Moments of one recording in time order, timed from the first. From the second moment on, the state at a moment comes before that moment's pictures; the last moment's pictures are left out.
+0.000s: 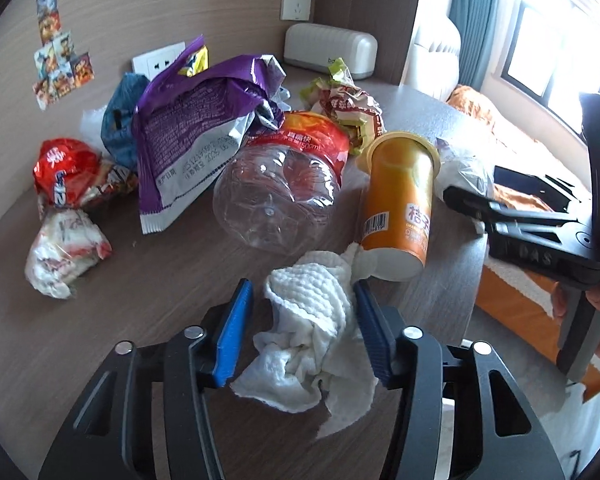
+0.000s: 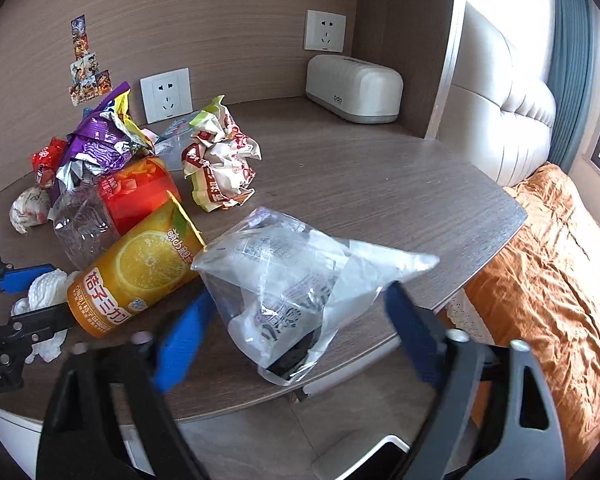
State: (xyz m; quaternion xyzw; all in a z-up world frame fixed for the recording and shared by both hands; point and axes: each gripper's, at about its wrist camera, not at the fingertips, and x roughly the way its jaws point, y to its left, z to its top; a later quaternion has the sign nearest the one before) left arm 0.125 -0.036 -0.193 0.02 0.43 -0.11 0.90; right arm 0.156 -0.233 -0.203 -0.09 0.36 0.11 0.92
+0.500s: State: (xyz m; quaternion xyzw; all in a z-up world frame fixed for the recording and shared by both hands) left arm 0.096 -0.031 -0.167 0.03 0.40 -0.08 0.91; right arm 0.133 -0.258 -0.163 -0.05 0.32 0.11 0.94
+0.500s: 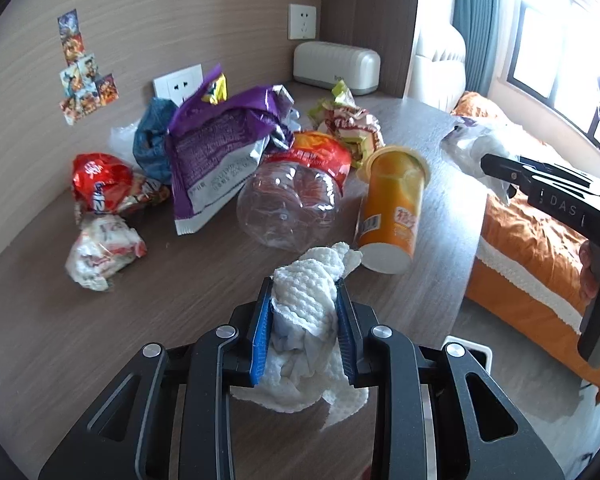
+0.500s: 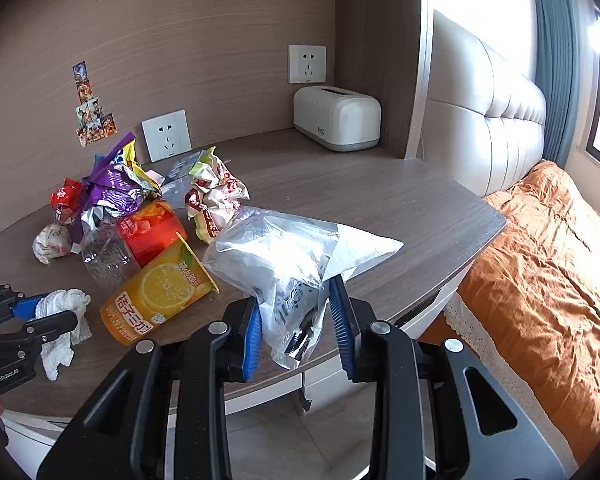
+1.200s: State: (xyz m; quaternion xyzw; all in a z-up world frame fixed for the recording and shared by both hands) left arm 0.053 -0.271 -0.204 0.08 0.40 -0.37 0.84; right arm -0.004 -0.439 -0.194 0.03 0.38 -0.04 0.92
